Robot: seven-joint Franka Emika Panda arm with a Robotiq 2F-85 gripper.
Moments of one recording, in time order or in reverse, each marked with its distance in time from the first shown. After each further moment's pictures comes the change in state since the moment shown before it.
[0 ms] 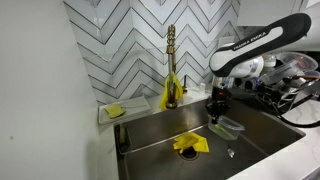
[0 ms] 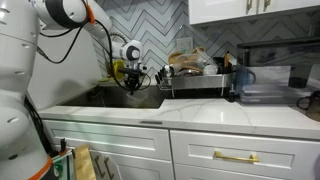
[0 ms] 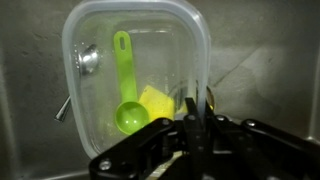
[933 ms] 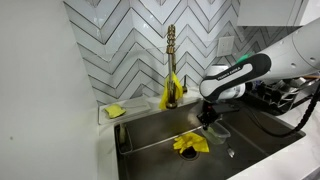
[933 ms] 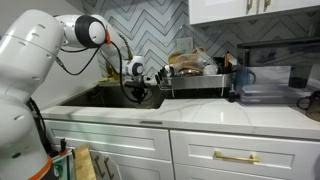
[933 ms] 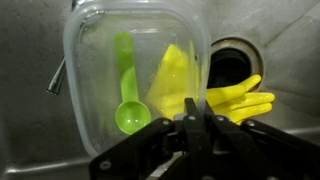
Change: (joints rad) arm 0.074 0.246 -0.047 0.120 -0.127 0.245 0.108
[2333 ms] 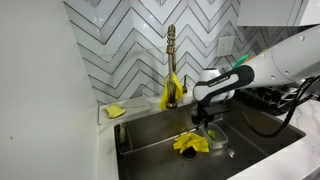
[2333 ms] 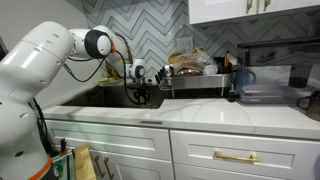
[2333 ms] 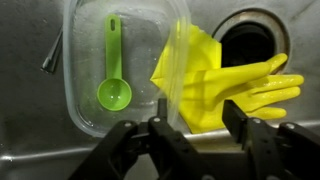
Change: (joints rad) arm 0.070 0.145 -0.047 0.197 -0.062 -0.047 0.071
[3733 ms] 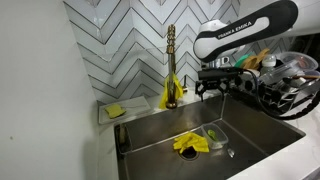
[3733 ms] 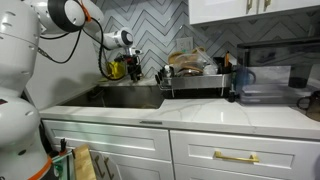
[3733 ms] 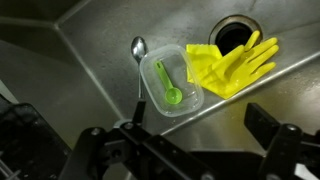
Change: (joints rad) arm 0.074 -0.360 -0.040 -0.036 -0.077 -0.389 0.597
